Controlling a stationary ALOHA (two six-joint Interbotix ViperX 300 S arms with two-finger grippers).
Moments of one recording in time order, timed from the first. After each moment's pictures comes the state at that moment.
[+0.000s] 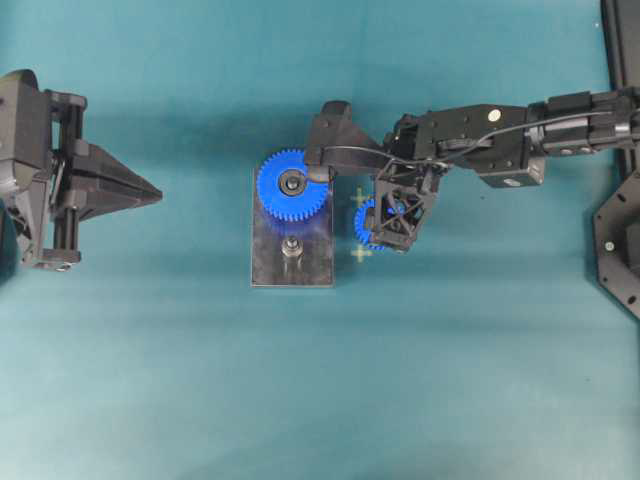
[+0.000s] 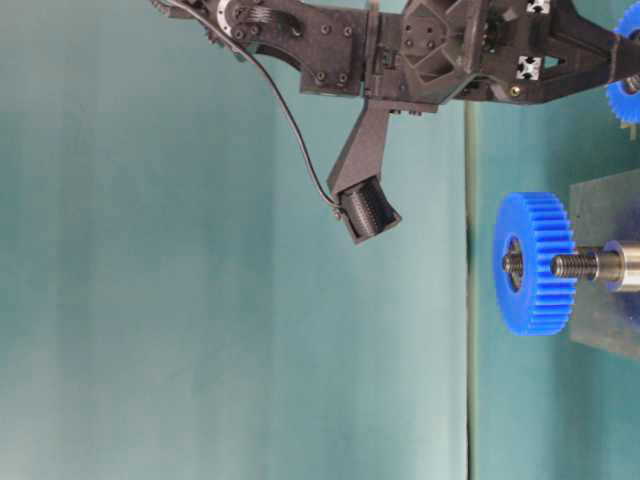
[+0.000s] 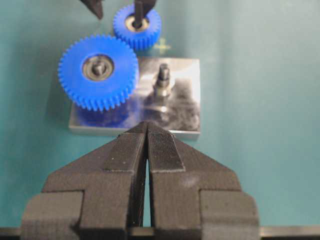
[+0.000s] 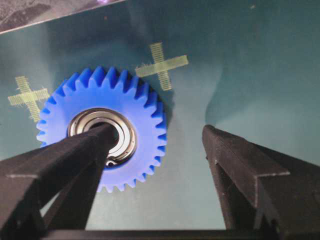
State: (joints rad) left arm 0.03 -0.69 0.93 0.01 0.26 -0.02; right arm -0.16 0.18 0.50 0.03 0.75 0.06
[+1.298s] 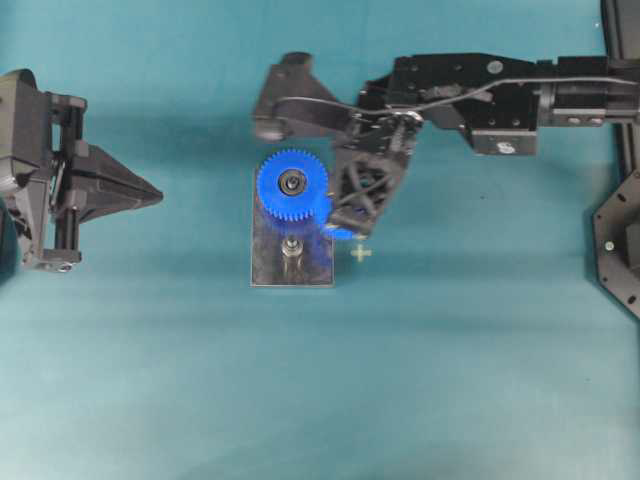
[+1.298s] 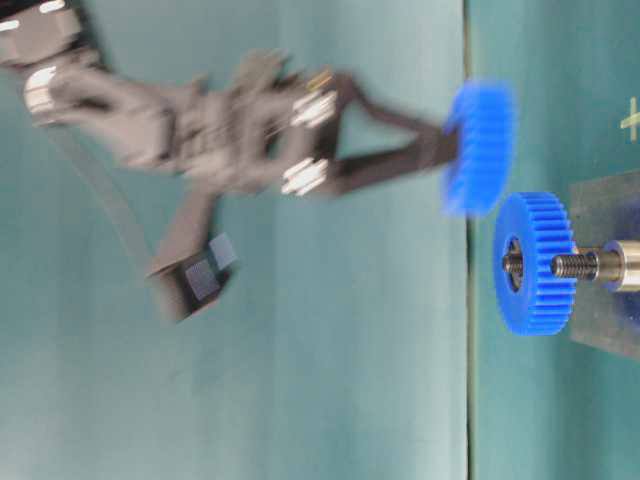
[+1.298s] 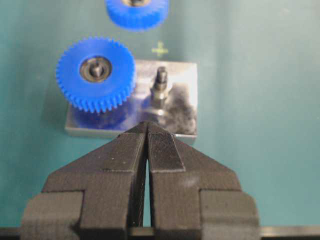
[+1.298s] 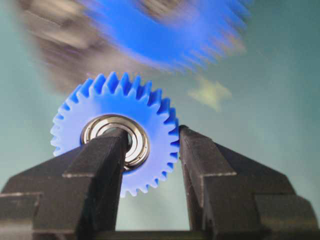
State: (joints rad) left arm 0.03 -0.69 0.95 0.01 0.23 -0.04; right arm -0.13 0.16 0.12 0.14 1.08 0.10
